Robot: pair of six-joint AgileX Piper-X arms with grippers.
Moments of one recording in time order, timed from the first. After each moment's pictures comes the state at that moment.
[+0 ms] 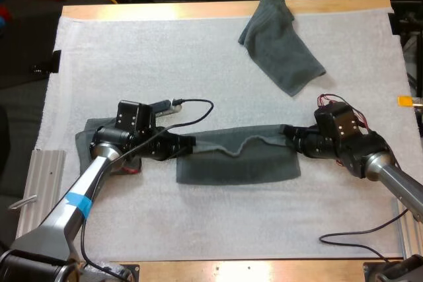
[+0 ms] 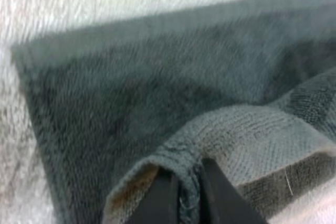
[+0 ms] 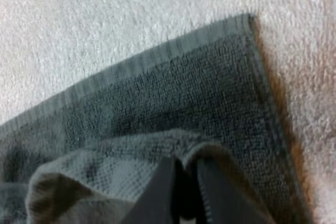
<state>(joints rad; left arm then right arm) -0.18 1.43 -0.77 0.60 0.55 -2.09 0.43 1.39 -0.72 0.42 -0.23 -1.06</state>
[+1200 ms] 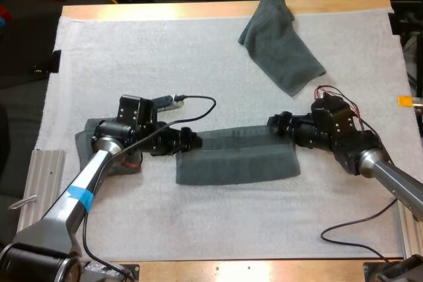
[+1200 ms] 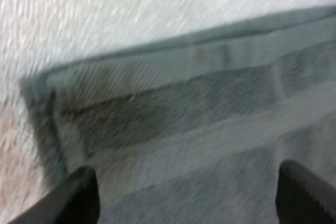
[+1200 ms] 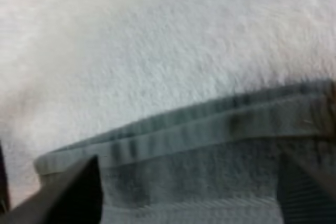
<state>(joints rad) -0.18 1.45 -0.82 0.61 0.54 -2.06 0.43 1.46 -0.72 0.19 -0.26 -1.07</state>
